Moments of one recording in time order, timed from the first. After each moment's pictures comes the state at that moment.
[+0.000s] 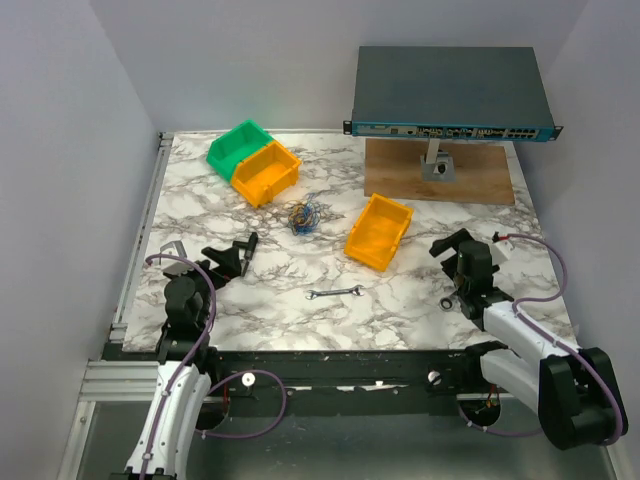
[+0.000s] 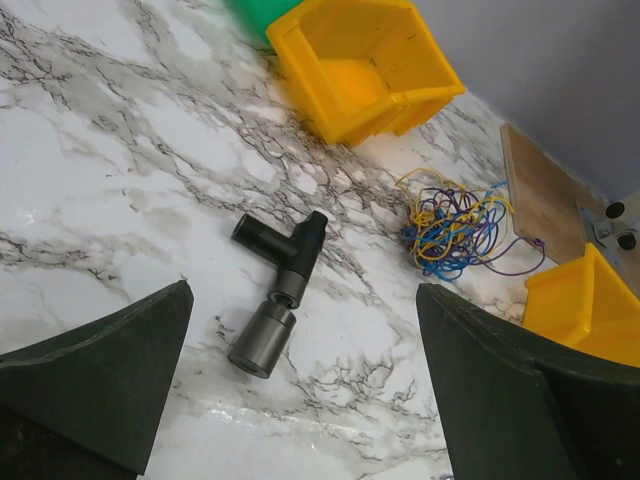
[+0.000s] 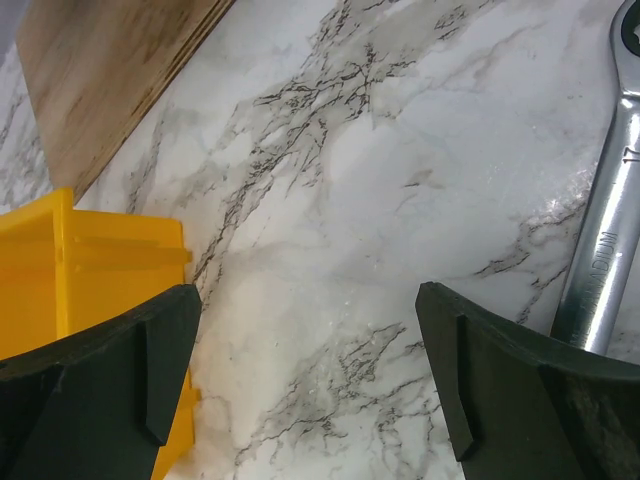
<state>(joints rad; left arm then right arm) -0.04 0.31 0.11 0.06 -0.05 -0.61 0.18 1.01 0.26 0.21 0.38 0.87</state>
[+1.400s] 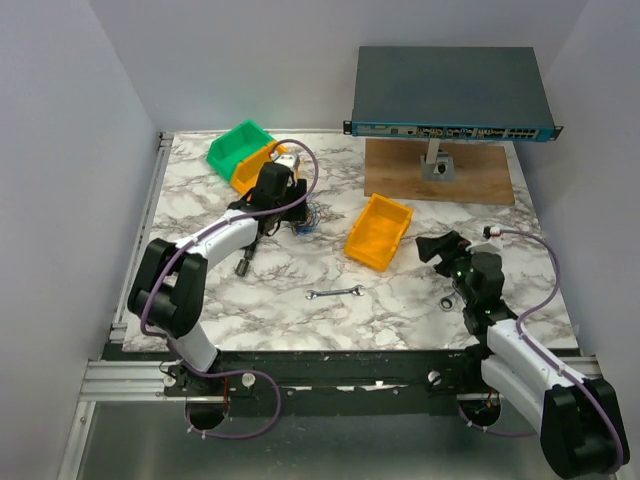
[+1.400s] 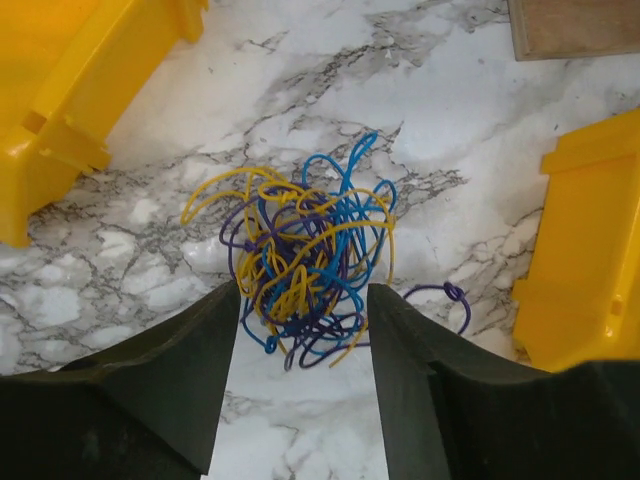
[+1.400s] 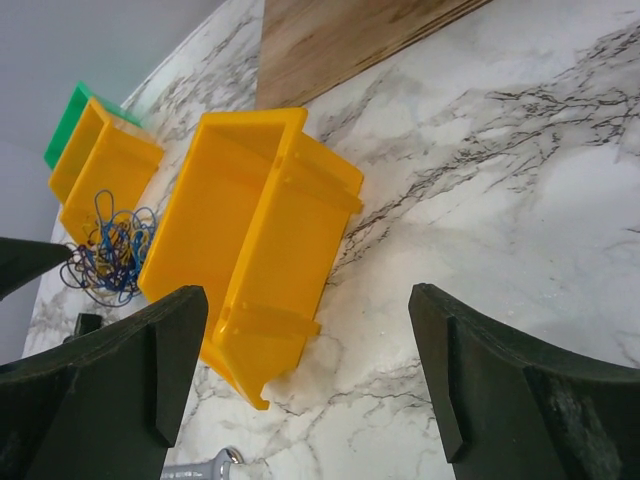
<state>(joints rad) -0.44 1.63 1.06 -0.05 -0.02 -0.30 0.18 0.83 0.15 0.44 0.03 0.70</state>
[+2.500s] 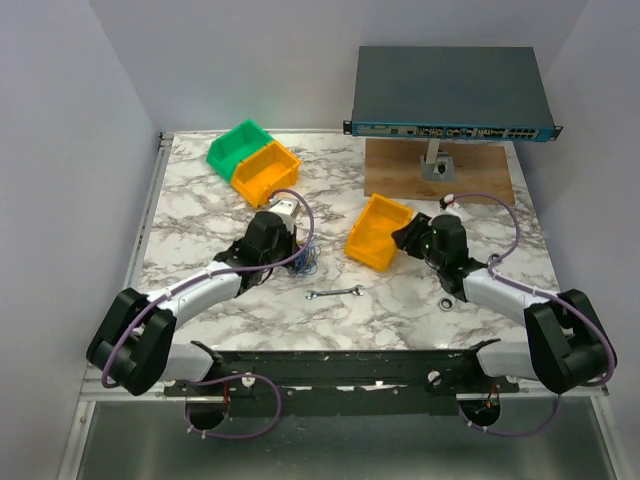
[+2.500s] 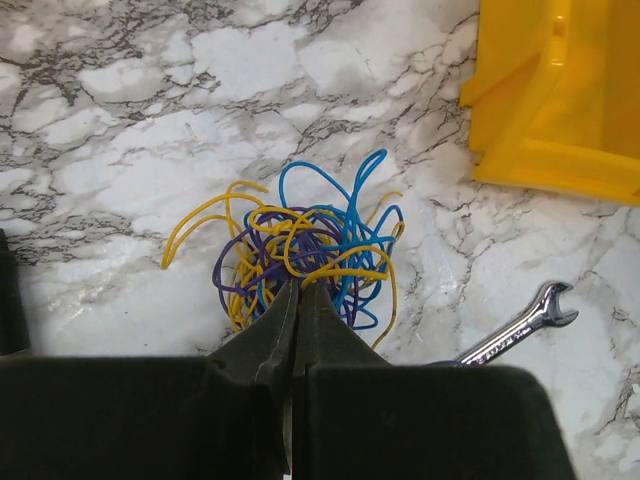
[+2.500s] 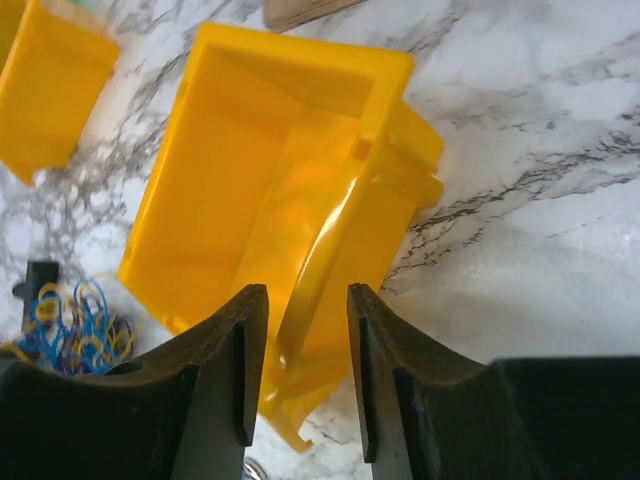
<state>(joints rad) -0.56 1.34 0.67 0.05 0.01 -0.28 0.35 1.29 0.45 0.40 0.01 0.66</state>
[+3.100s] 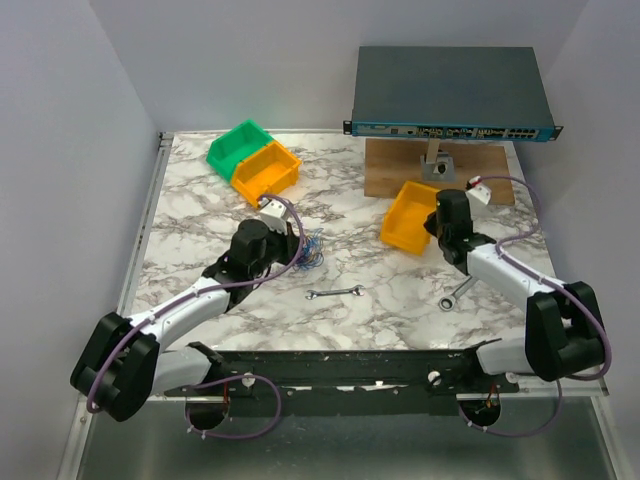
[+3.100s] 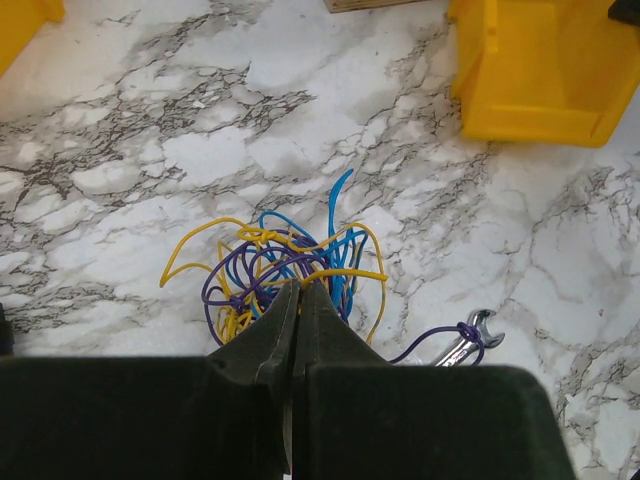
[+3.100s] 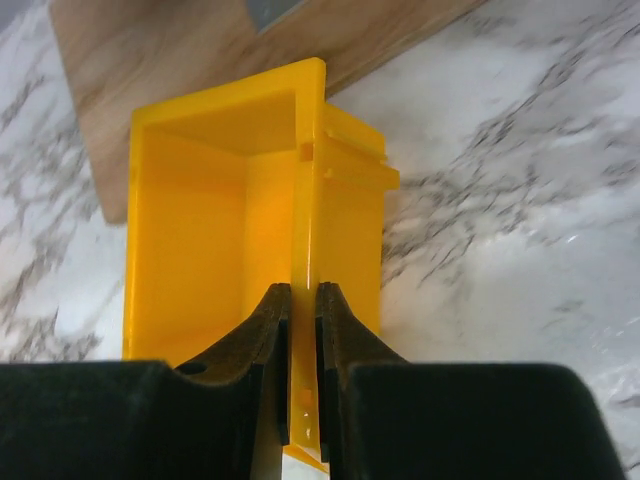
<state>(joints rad) -0.56 1.17 0.54 0.28 0.08 -0.28 0.31 1.35 0.70 0.05 0.43 0.72</state>
